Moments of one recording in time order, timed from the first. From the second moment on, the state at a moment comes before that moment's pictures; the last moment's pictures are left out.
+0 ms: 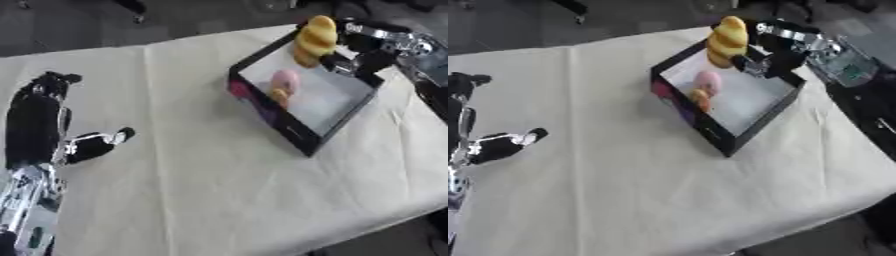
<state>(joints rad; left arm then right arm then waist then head) -0.61 0.04 -0.36 -1.41 -1.17 0.27 0.23 -0.33 -0.98 0.01 -1.31 -0.27 -0.59 0.60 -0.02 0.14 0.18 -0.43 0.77</state>
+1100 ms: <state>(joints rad) -0.61 0.04 -0.36 -1.41 -1.17 0.27 0.23 -0.31 -0.99 0.02 -1.43 -0.41 -0.59 0.59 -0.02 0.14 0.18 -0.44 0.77</state>
